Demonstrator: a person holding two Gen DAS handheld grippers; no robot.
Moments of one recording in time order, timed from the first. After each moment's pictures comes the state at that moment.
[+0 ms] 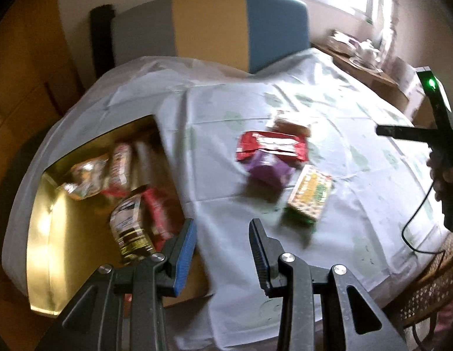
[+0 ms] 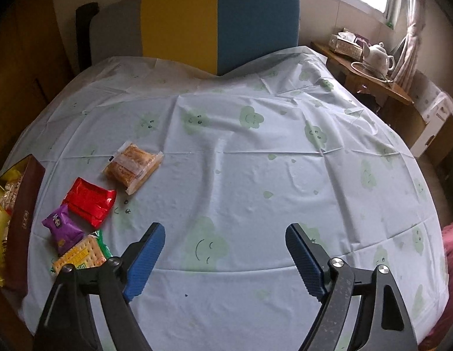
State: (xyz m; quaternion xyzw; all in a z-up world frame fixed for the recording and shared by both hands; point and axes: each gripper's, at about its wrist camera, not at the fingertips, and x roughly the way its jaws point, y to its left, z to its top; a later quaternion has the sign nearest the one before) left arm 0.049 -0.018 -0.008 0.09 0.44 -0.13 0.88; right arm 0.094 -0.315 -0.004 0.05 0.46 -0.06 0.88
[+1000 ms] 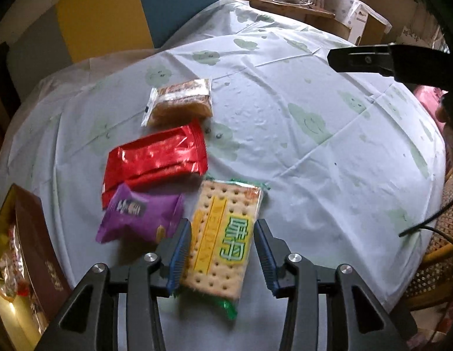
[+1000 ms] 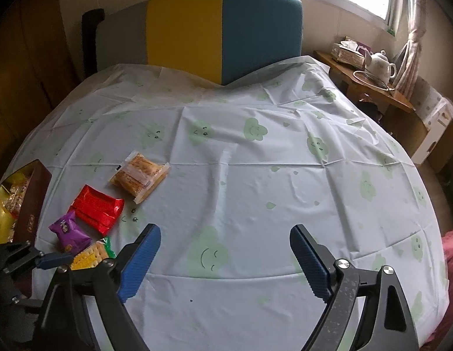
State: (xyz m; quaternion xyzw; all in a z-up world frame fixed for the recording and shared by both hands) left arm 0.112 -0.154 -0.069 0.20 0.49 -0.28 0.80; right arm 0.094 -0.312 0.006 0.04 0.45 -0.05 0.89
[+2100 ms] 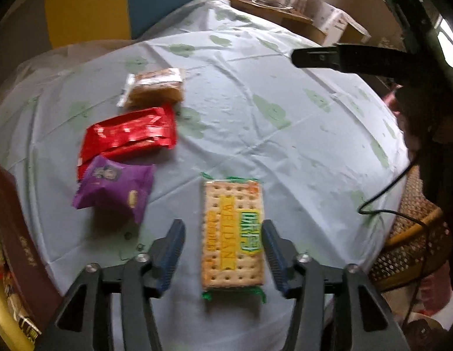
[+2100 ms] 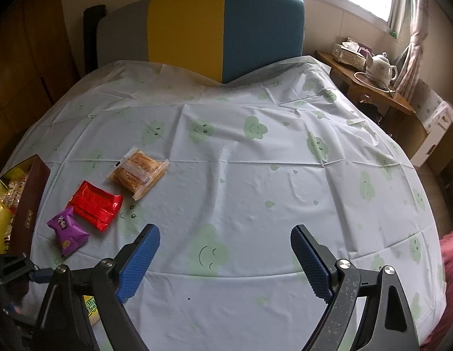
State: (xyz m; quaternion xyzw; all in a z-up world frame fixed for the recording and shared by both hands) left arm 0.091 -0.131 -0.062 0.14 0.52 -0.36 0.76; right arm 0.094 -0.311 0.004 0.03 0.45 -0.06 0.89
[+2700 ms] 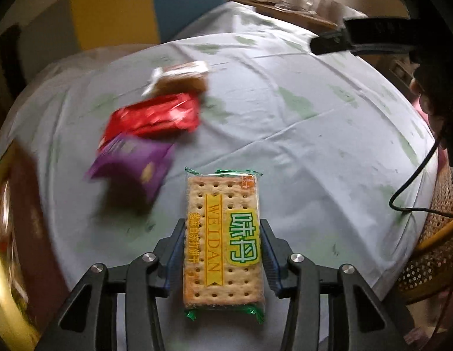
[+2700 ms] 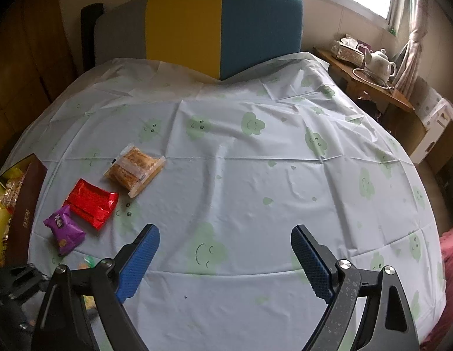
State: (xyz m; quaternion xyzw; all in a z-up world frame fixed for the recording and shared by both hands) left arm 0.061 -0.115 -0.081 0.15 0.49 -0.27 0.82; right arm 0.094 -0.313 0.000 0.03 0.46 -0.06 0.89
